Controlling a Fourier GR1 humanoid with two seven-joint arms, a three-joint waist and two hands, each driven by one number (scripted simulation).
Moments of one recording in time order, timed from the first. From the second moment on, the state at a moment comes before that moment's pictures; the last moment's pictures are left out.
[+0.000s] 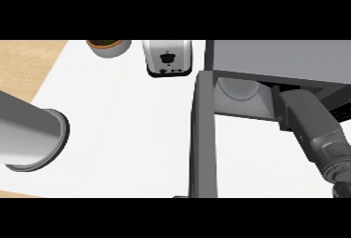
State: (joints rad) left arm 0.38 0.20 0.68 -2.25 1.01 -0.62 0.33; right arm -1.00 -0.30 -0.34 -0.12 0.26 -0.35 -0.69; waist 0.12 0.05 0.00
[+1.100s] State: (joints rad) left arm 0.29 0.25 0.68 -2.21 0.96 -0.61 0.33; right arm -1.03 -0.35 -0.38 -0.07 0.19 -0.41 -0.70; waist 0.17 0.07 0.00
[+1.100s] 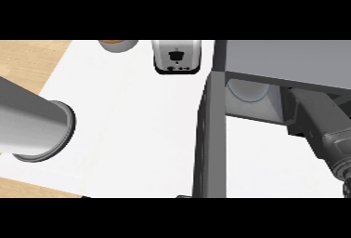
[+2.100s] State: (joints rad) left arm 0.24 0.26 0.64 -2.17 0.89 -0.64 0.34; right arm -1.08 -0.35 -0.32 -0.07 0.23 -0.31 -0.66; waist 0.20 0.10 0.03
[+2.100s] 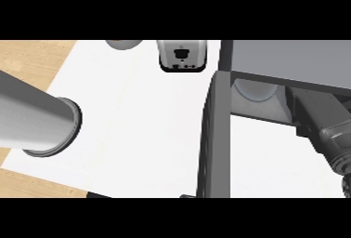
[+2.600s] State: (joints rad) left arm 0.21 0.27 0.61 -2.13 0.86 -0.66 0.34; right arm -1.11 -0.28 -0.31 -0.08 0.23 -0.38 -0.62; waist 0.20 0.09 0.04
